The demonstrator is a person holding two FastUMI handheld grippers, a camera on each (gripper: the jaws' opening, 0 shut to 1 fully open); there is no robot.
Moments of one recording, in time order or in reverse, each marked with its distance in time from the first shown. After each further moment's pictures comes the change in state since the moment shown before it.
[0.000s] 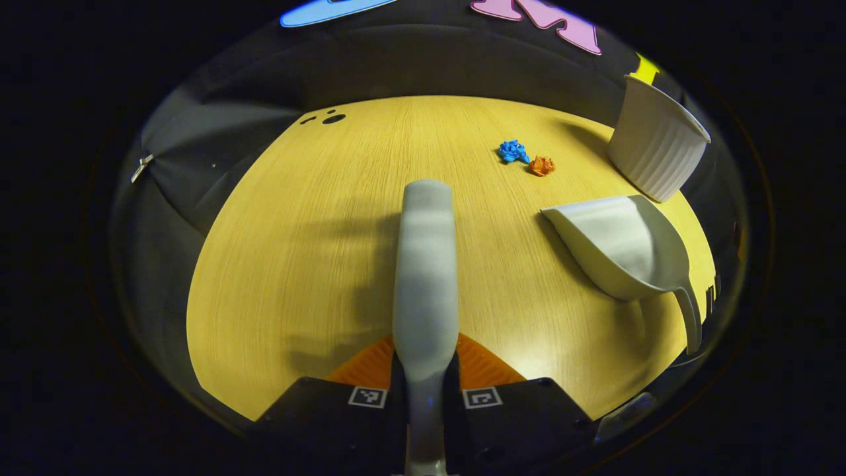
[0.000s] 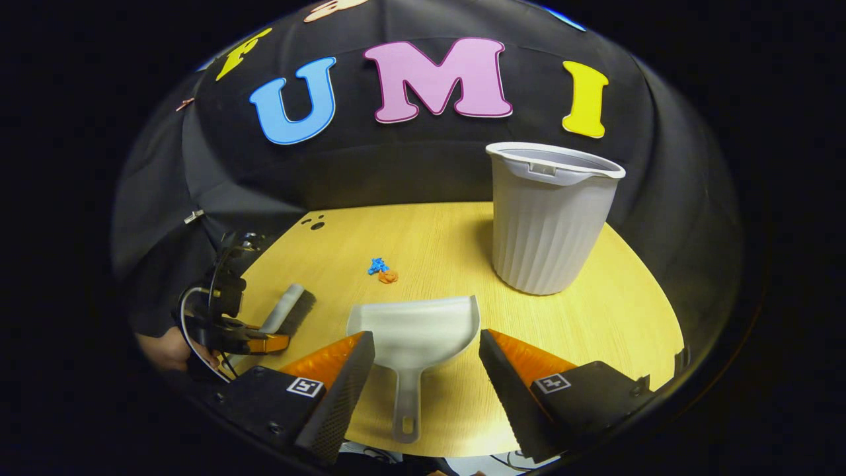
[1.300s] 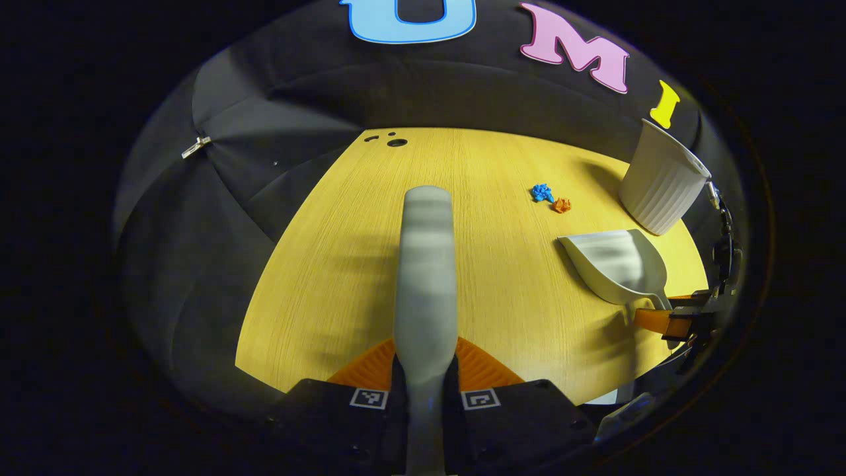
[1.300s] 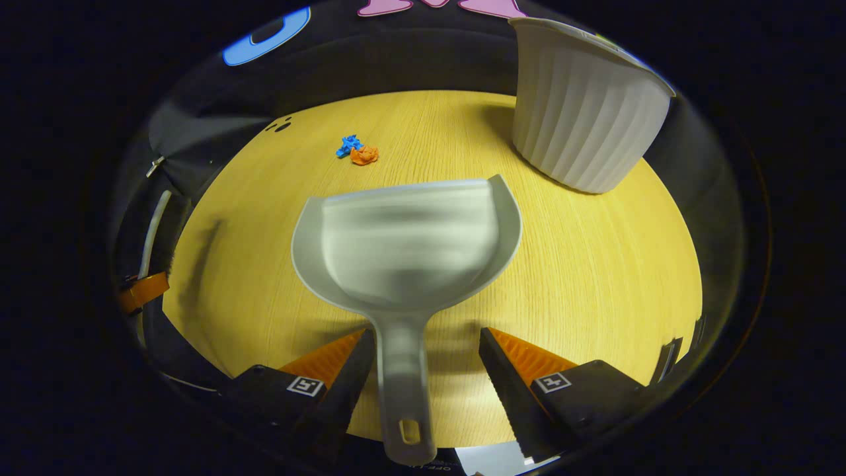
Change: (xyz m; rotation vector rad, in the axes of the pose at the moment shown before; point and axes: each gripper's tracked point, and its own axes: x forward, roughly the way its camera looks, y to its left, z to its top) left arm -0.089 0.054 -0.009 -0.104 -0.093 0.088; right arm 0.077 0.000 -0.135 0.010 0.472 -0.070
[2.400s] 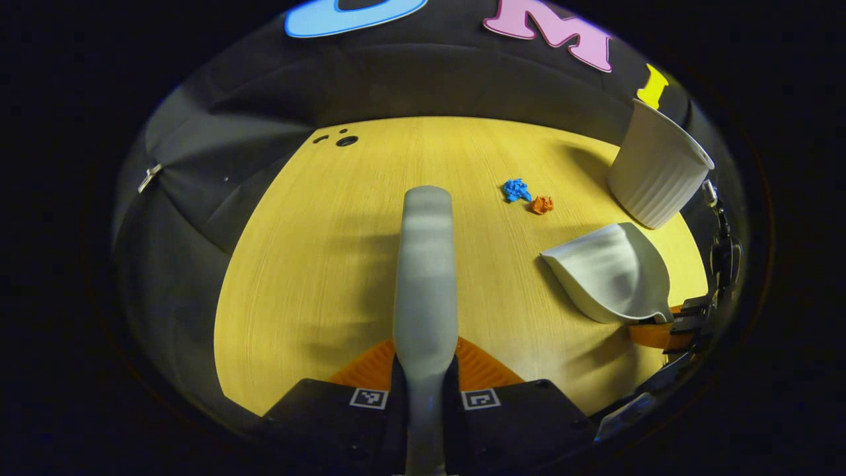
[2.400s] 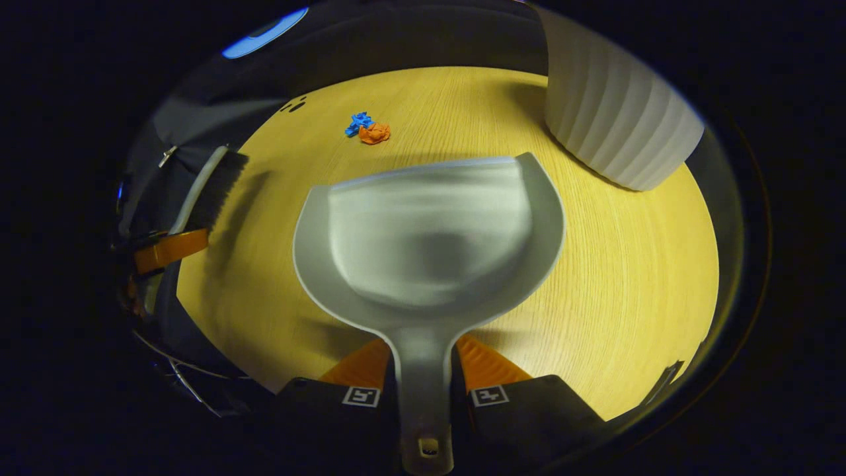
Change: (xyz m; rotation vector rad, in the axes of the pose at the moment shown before) left arm 0.070 -0.063 0.052 0.126 0.080 -0.099; right arm 0.015 0.000 0.002 -0.049 0.134 0.144
